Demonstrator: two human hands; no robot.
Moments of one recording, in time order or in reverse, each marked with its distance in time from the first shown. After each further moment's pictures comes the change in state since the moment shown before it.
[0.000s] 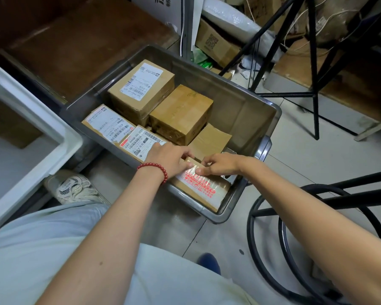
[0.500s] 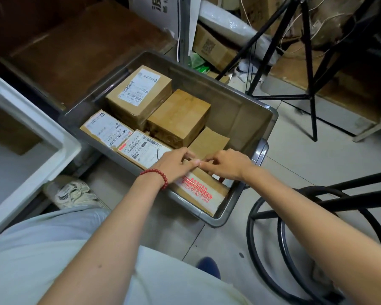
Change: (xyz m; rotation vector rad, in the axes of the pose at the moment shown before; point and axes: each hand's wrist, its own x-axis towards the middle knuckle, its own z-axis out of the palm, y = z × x) left_hand -0.001 0.014 0.003 -0.479 -0.104 -0.072; right_hand -0.021 0.001 0.001 -0.173 0.334 0.007
